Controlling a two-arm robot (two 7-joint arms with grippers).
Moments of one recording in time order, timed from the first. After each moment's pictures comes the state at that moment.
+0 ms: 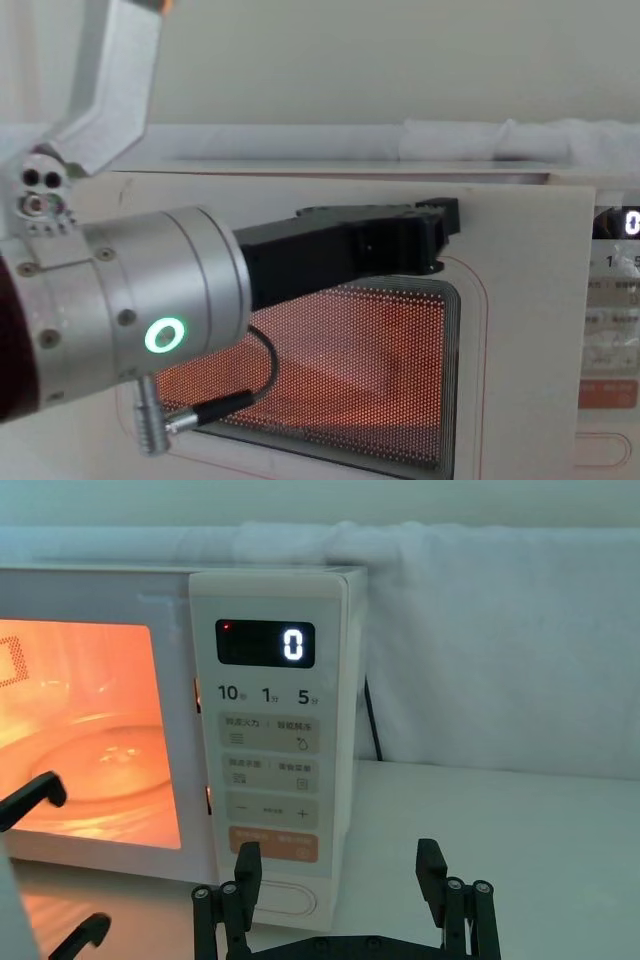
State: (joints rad) left arm -0.20 0.35 0.45 -1.83 -0.48 0.19 -0.36; right arm -0.15 0.14 -0.03 -1.81 0.13 0.03 0.11
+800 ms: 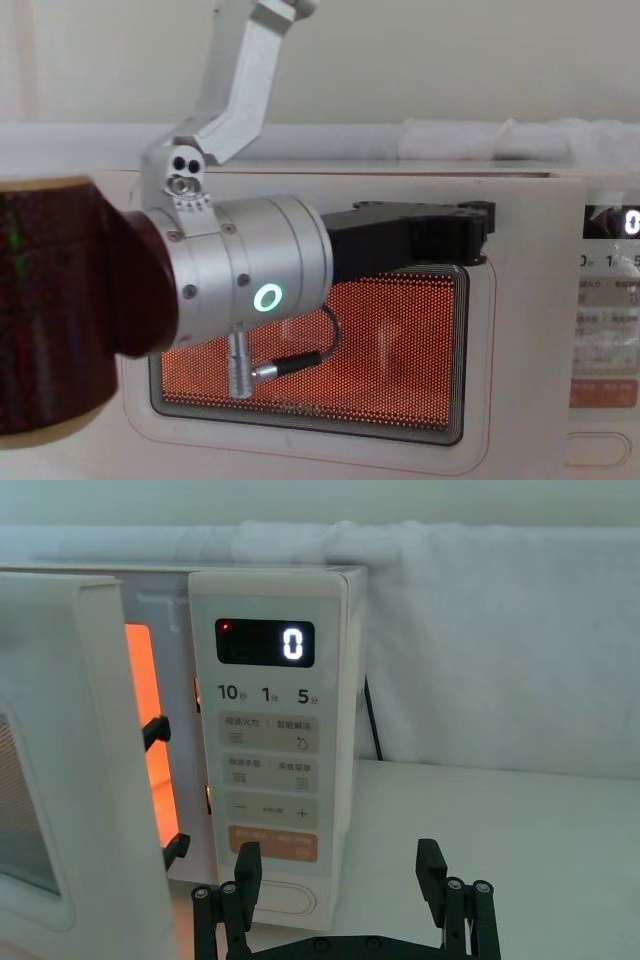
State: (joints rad) left arm -0.39 0.27 0.53 -1.64 -0.43 0.21 -0.35; right arm -0.15 0.14 -0.03 -1.81 0.13 0.03 0.11
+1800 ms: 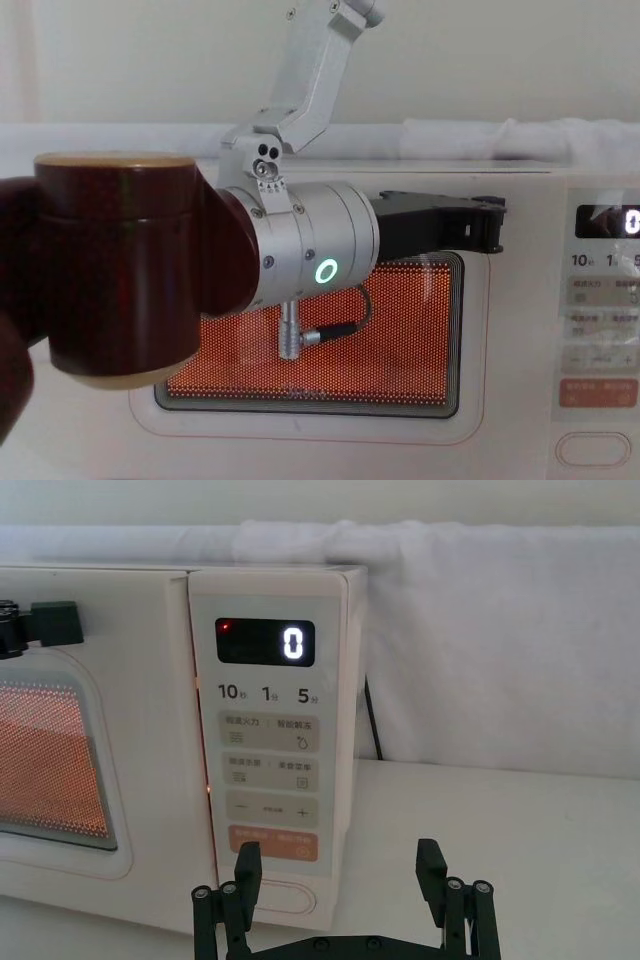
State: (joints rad) left arm -0.49 0.17 0.55 -1.50 -0.32 0.22 -0.32; right arm -0.15 0.14 -0.03 -1.81 0.13 0.03 0.11
